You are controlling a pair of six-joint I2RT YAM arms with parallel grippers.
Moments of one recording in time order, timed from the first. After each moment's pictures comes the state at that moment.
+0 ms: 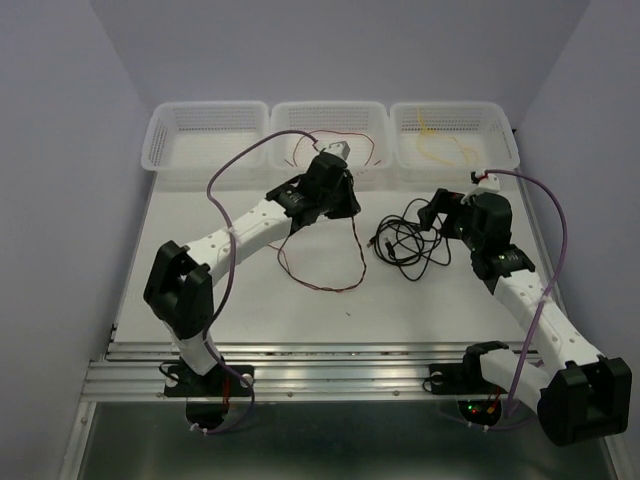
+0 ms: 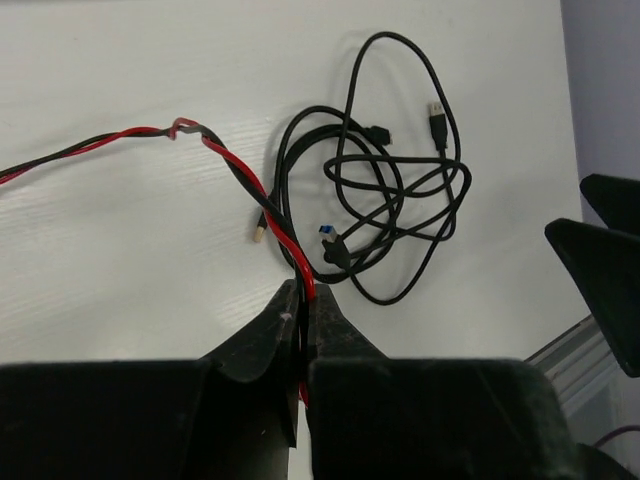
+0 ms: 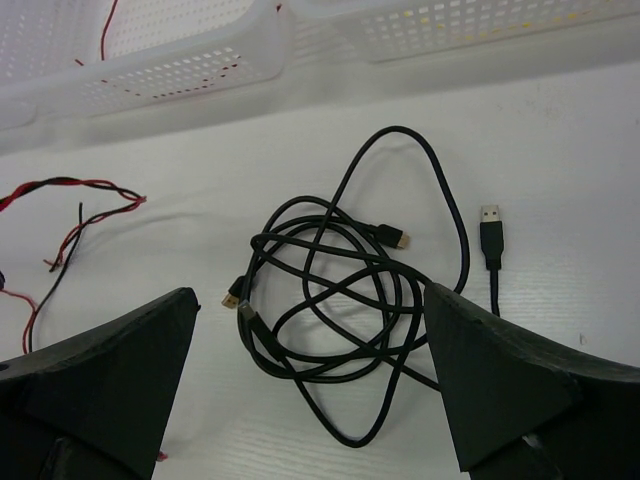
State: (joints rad) left arm -0.74 1.69 1.45 -0.36 -0.02 -0.68; right arm 0.17 1.01 0.72 -0.08 -0.03 0.35
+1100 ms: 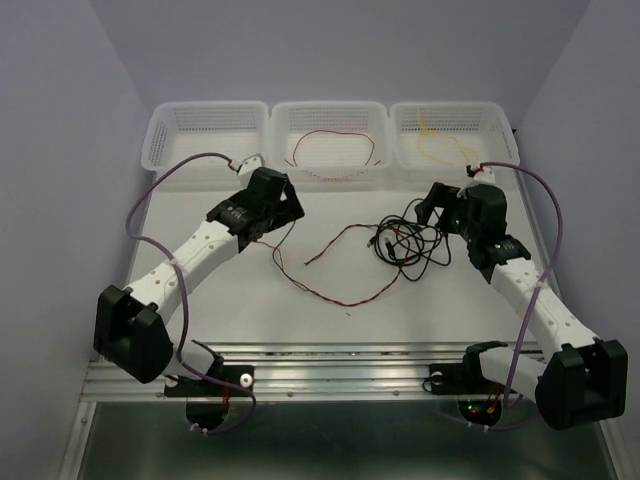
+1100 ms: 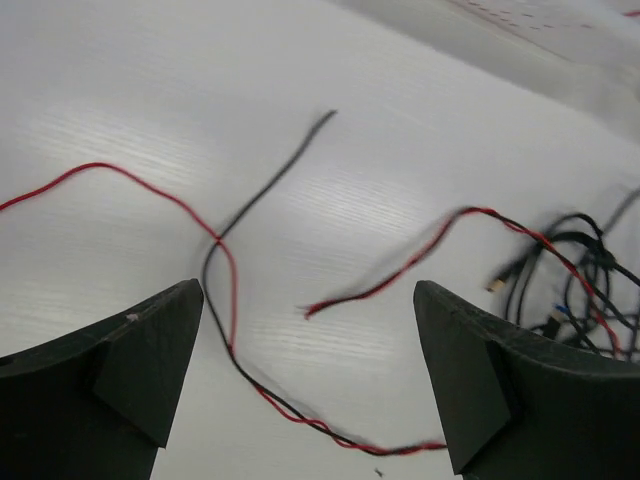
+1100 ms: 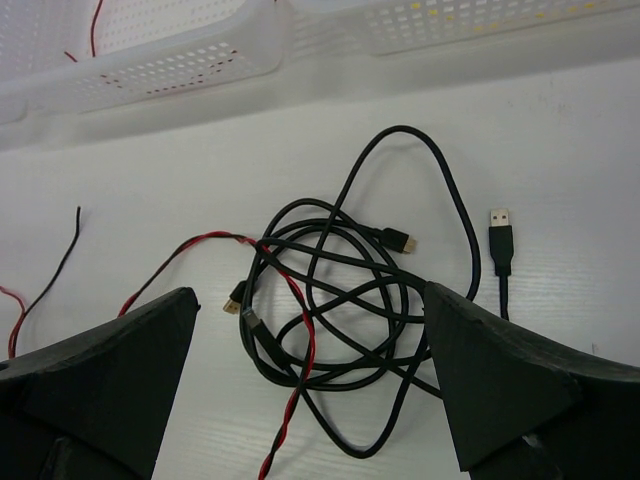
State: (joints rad) left arm -0.60 1.38 1.17 -0.56 -0.33 -0.78; right arm 0.18 1.09 0.78 -0.10 -0.03 0.36
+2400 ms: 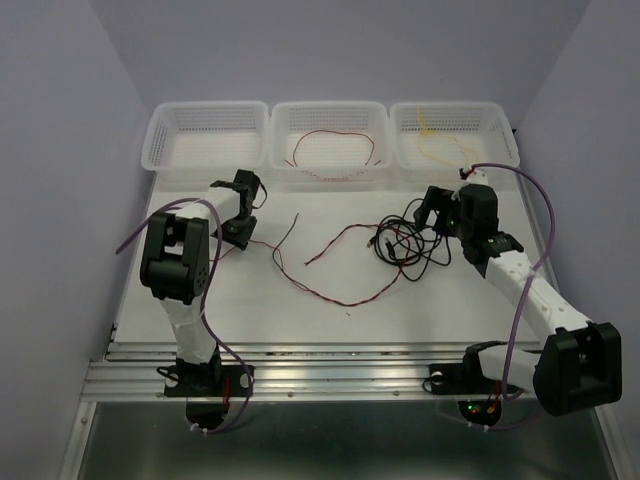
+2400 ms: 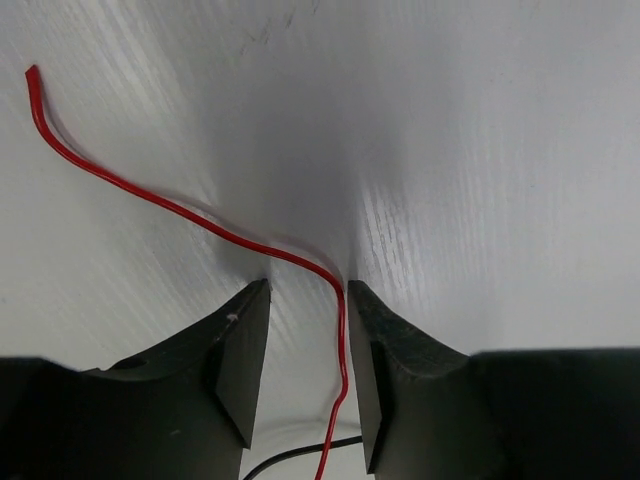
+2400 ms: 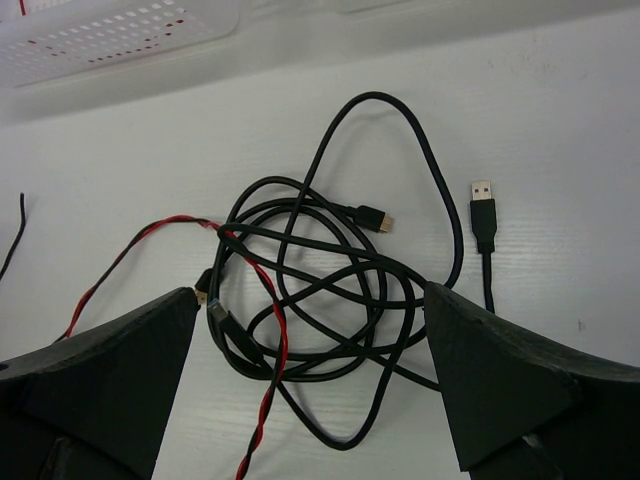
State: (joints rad) left arm -0.22 1.87 1.25 -0.79 -0.36 -1.47; right arm 0.19 1.16 0.78 -0.13 0.05 0.35
